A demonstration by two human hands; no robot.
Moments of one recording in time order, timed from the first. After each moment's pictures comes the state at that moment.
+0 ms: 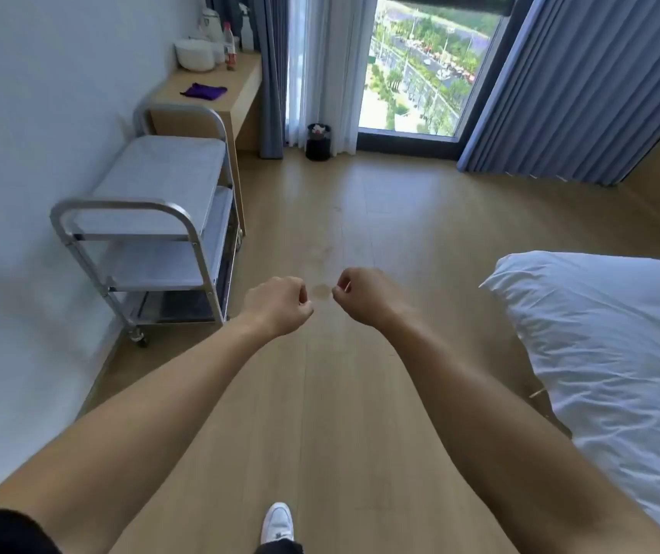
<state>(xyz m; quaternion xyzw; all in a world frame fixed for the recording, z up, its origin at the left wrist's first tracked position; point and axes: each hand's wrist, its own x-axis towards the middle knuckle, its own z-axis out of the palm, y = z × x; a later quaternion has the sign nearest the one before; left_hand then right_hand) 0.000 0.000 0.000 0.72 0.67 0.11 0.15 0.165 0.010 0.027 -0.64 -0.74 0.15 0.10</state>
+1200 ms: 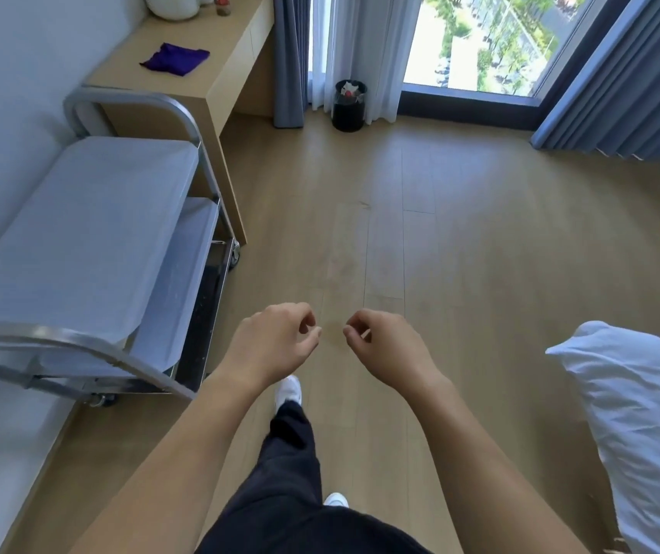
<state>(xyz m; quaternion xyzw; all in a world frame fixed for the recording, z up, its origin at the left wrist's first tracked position) 0.039 0.449 -0.037 0.71 0.66 0.11 0.19 0.229 0.472 -0.055 -0.60 -0.74 0.27 0.10</state>
